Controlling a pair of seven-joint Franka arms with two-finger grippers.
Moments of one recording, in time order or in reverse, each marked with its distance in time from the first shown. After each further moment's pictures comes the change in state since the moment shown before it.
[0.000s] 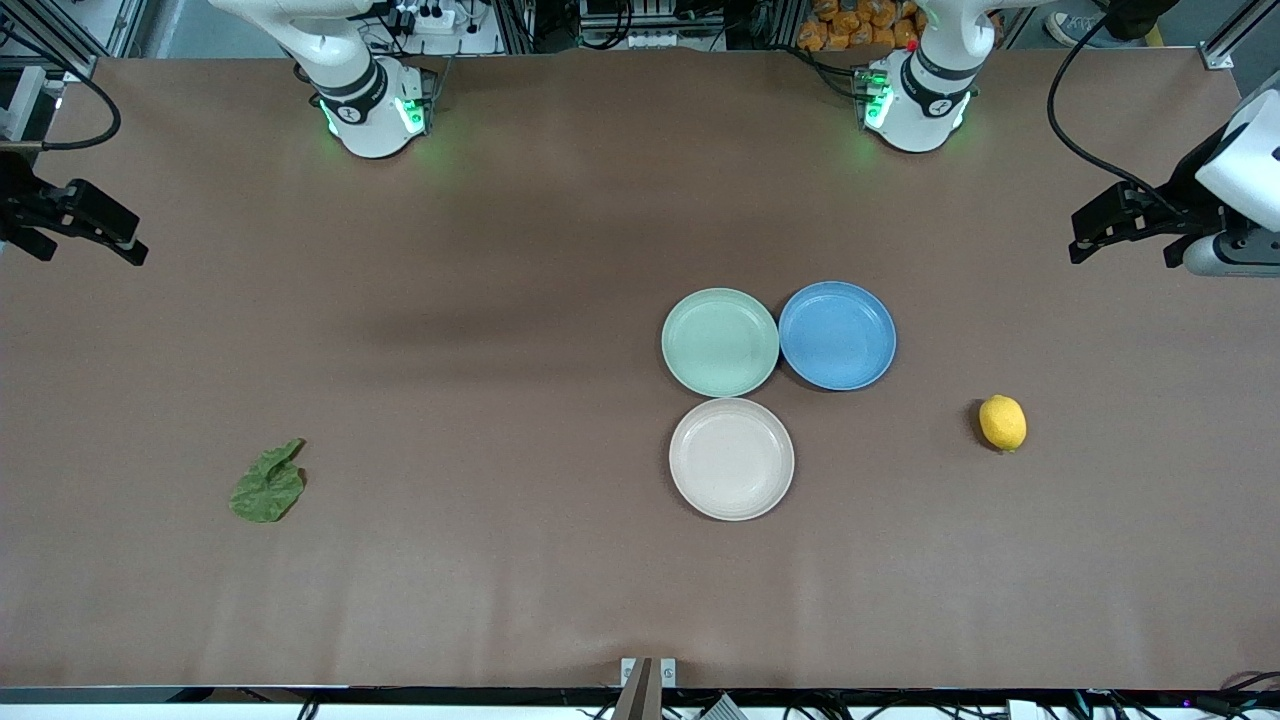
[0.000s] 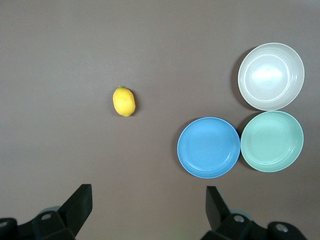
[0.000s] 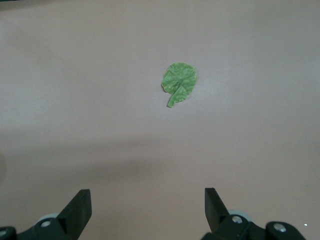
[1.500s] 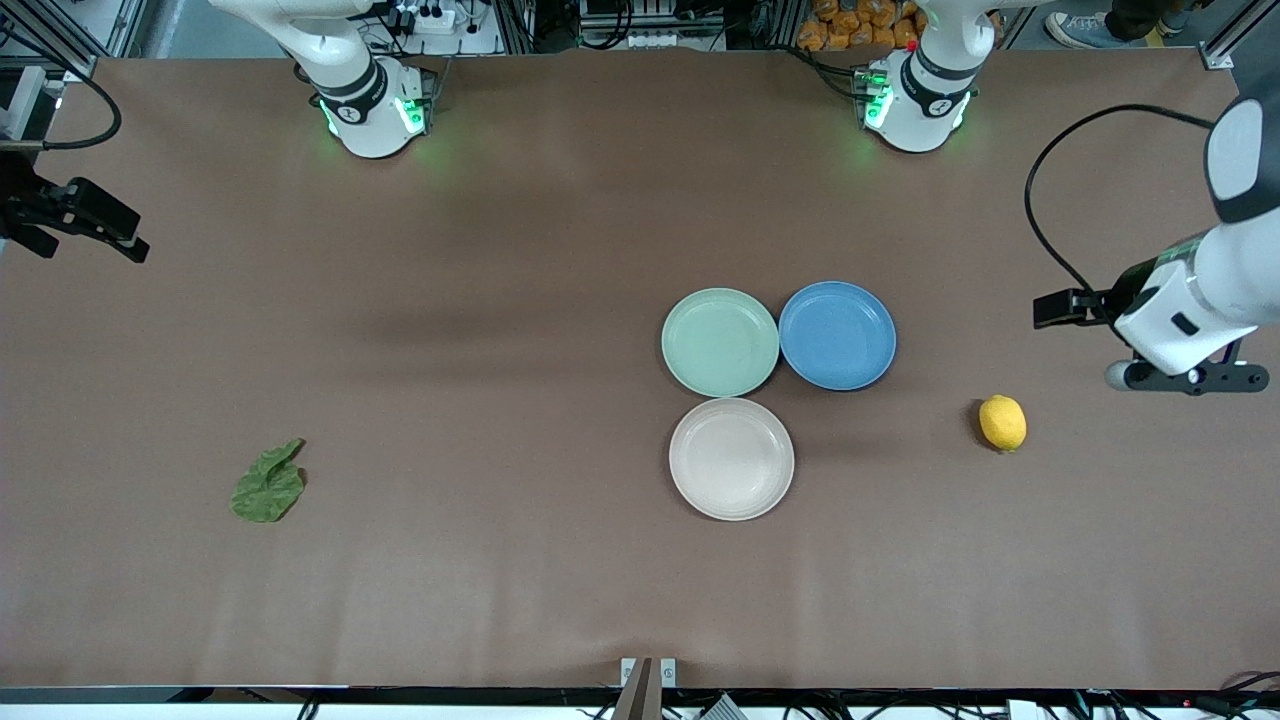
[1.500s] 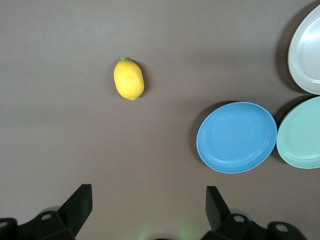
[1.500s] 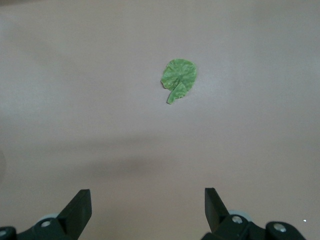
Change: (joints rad) left arm 0.019 0.243 0.014 -0.006 0.051 0.006 0.011; right arm 0.000 0.001 -0.001 0.001 0.000 -0.016 0.001
